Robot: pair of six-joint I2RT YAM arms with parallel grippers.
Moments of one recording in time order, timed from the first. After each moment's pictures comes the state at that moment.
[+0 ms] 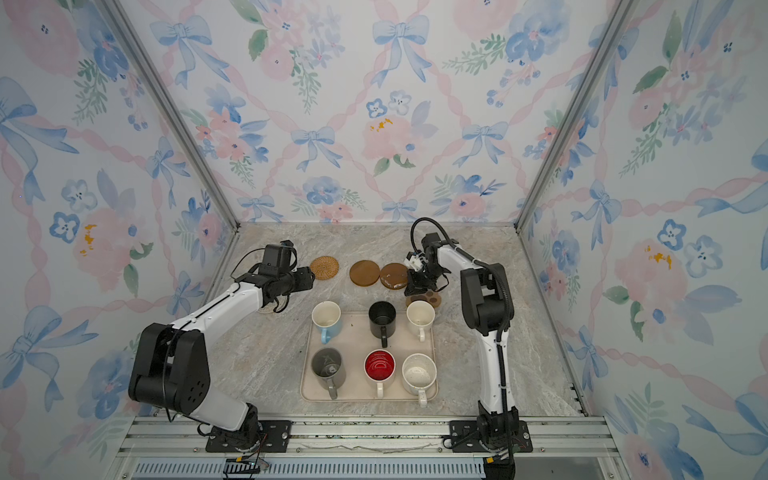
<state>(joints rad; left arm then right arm) -0.22 1.54 1.03 -0.32 -0.01 -0.34 0.24 2.29 1.77 -0.94 -0.55 0.01</state>
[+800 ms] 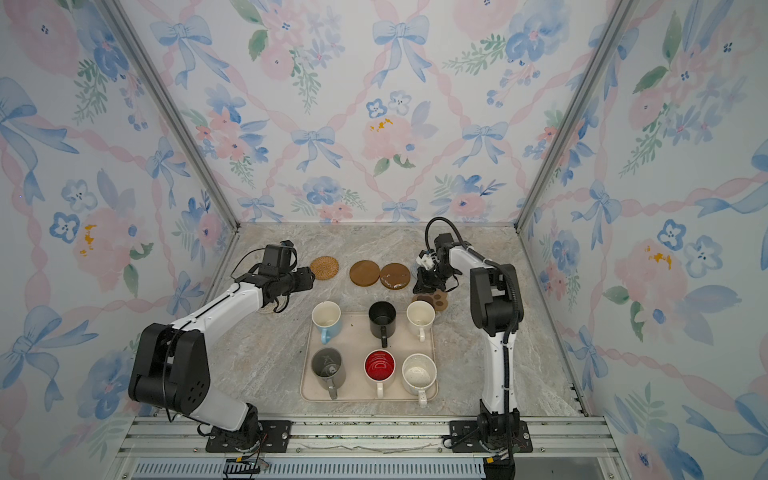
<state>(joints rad) -0.22 1.54 1.03 -0.32 -0.01 -0.34 0.16 2.23 1.68 -0.85 -0.59 0.09</state>
